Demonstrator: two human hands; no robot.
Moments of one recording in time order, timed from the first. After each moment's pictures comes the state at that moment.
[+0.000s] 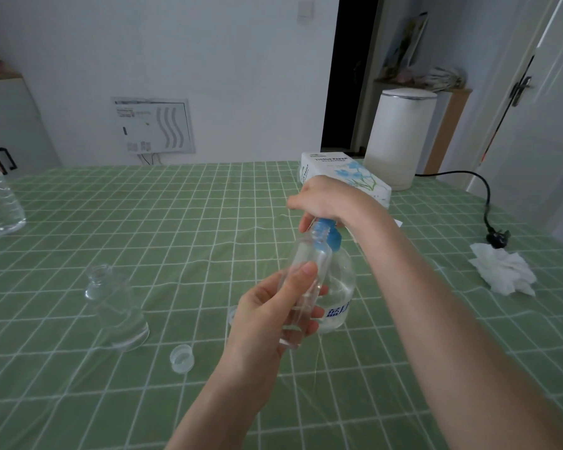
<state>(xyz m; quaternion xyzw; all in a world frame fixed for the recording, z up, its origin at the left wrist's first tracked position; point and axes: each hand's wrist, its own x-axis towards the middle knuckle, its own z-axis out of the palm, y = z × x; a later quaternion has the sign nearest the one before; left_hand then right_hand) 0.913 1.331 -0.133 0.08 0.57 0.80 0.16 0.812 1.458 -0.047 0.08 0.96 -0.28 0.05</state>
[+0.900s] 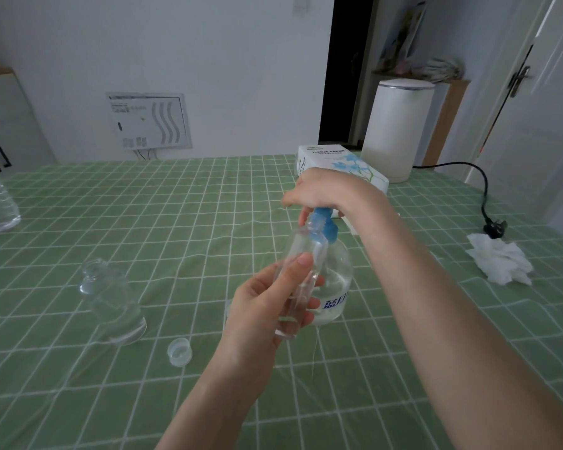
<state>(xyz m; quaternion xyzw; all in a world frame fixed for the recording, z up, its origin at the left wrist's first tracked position) 0.913 1.330 -0.131 0.08 0.57 0.80 0.16 0.812 1.456 -0.041 0.07 0.97 -0.22 0.08</state>
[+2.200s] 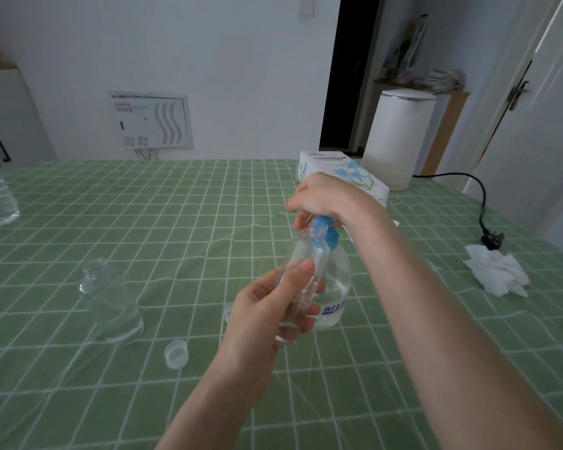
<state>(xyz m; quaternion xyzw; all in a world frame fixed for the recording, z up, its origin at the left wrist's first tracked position) 0.910 1.331 -0.136 0.09 0.57 0.80 0.16 0.809 1.458 -0.049 0.09 0.95 -0.29 0.05</state>
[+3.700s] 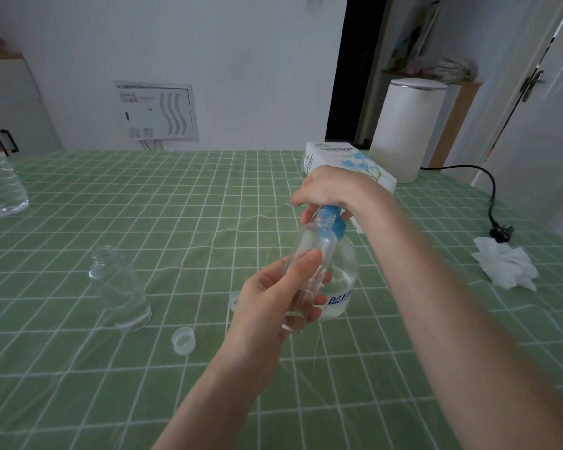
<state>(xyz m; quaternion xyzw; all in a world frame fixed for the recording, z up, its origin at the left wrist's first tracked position) 0.911 1.331 -0.136 0.09 0.57 0.80 0.16 0.809 1.456 -0.044 0.09 0.96 -0.24 0.08</state>
